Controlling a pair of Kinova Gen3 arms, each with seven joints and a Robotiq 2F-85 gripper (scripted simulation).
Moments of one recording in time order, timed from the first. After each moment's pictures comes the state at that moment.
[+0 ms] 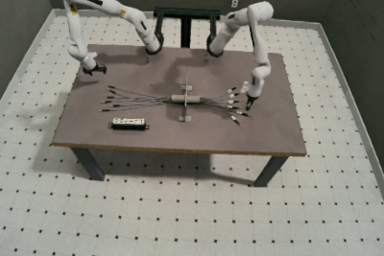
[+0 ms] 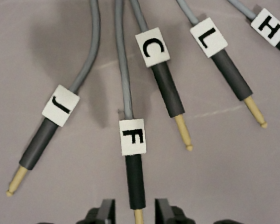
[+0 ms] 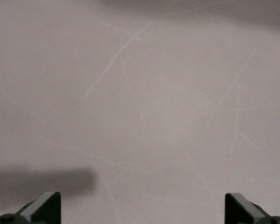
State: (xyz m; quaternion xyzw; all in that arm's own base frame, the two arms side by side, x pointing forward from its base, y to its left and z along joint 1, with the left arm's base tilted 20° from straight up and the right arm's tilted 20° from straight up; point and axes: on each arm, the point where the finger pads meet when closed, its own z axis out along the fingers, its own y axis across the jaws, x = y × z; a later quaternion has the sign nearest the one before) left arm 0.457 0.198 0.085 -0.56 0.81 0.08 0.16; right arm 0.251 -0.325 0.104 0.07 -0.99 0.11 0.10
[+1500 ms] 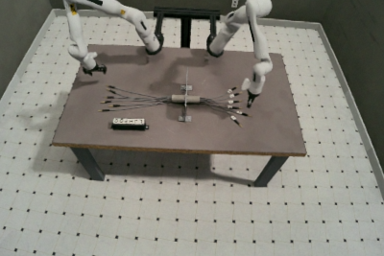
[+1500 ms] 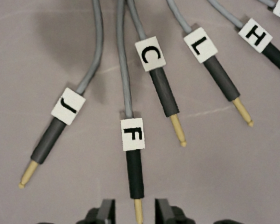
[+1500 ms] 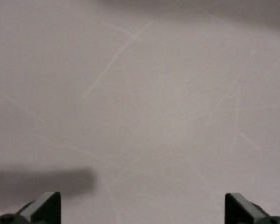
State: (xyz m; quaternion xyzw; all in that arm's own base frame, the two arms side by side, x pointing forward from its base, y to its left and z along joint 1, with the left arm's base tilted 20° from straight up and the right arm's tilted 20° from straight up) left arm 0.453 0.189 0.111 -0.56 0.81 0.08 0.16; right arm 0.251 -0.325 0.104 0.07 -0.99 0.11 0.10
